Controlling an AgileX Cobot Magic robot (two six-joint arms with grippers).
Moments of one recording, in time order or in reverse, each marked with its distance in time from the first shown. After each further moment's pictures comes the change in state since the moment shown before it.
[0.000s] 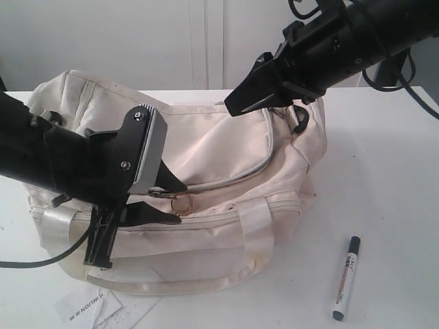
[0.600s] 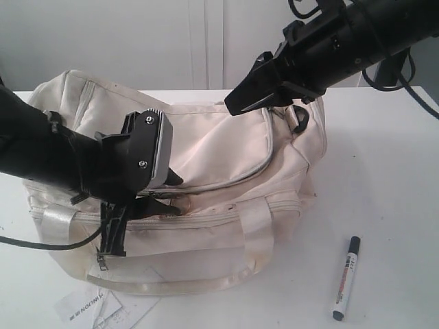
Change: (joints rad) left arm -0.003 0.073 -0.002 -0.011 -0.146 -0.028; right arm 0.000 0.000 0.000 0.000 -0.006 0.000
